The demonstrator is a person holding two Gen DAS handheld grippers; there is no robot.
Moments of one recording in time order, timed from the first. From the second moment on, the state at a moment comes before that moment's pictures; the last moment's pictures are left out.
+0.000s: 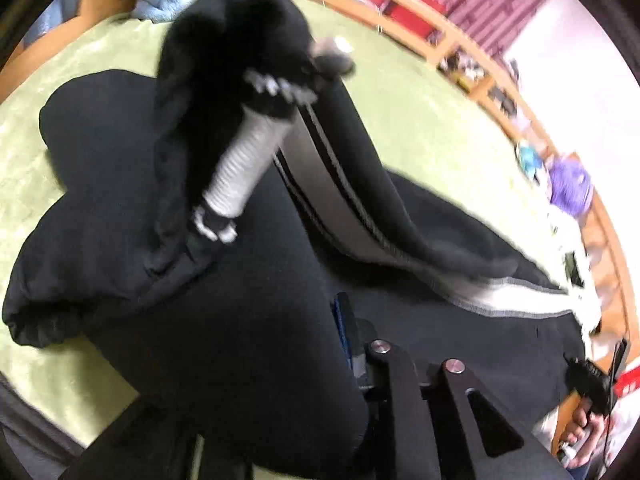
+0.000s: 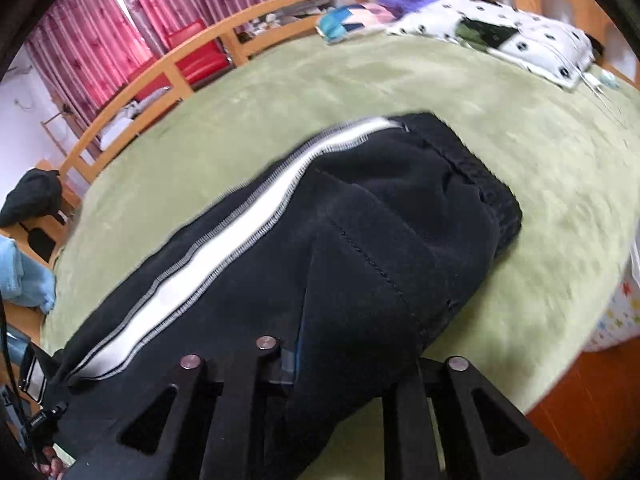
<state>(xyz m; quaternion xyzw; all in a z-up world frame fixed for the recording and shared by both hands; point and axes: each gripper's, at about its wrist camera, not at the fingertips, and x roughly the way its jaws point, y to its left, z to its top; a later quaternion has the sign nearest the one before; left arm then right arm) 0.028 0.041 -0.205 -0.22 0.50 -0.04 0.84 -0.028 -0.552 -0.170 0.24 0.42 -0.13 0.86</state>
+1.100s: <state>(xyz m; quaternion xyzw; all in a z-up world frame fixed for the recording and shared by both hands) 0.134 0.235 -0.195 -0.16 0.47 -0.03 0.87 -0.020 -0.369 -0.132 0.11 0.44 -0.15 0.88</state>
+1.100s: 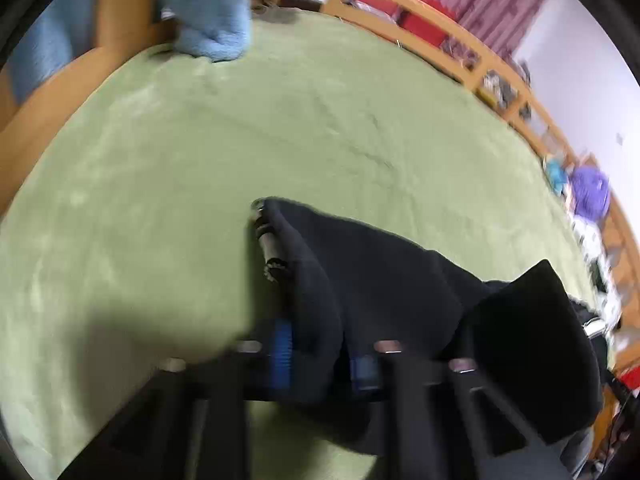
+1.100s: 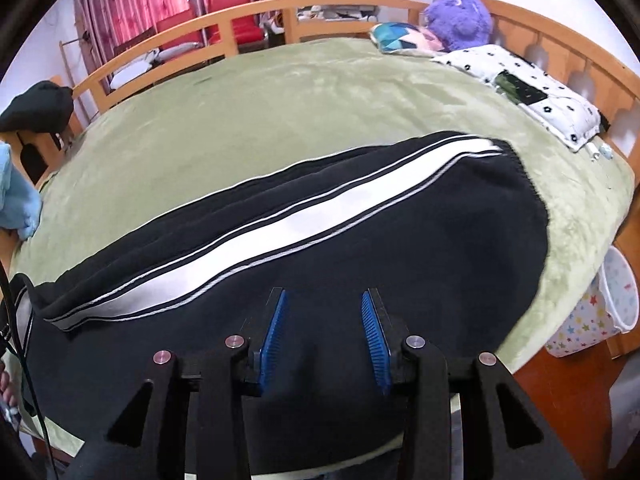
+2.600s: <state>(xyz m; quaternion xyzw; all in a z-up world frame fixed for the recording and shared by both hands) 0.078 0.185 -0.202 -0.31 0.42 -0.16 0.84 -0.015 -0.360 -0.184 0.17 0.48 -0.11 0.85</state>
